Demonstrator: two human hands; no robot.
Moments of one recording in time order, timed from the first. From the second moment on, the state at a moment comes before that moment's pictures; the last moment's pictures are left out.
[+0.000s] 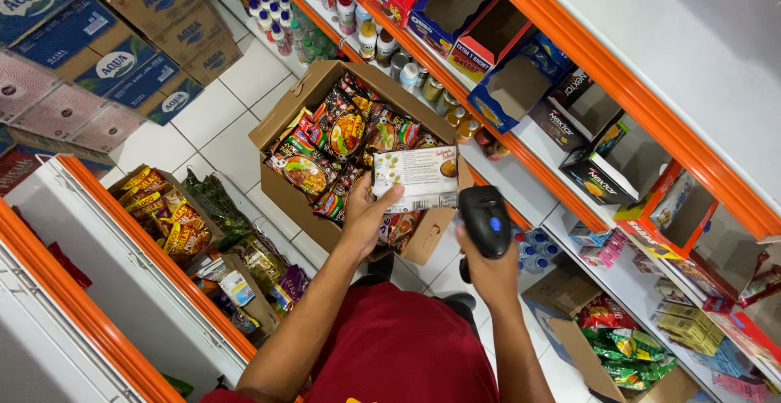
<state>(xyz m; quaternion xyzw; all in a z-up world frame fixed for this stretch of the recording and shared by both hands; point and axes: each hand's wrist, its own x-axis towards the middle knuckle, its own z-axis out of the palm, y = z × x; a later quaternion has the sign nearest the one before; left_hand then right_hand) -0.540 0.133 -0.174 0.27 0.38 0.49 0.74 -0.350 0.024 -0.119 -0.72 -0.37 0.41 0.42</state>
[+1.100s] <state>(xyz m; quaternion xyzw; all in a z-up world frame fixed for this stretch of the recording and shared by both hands) -0.396 0.042 -0.088 0.82 0.18 0.38 0.40 -0.262 -0.053 -0.146 -0.50 -0.09 0.31 0.80</state>
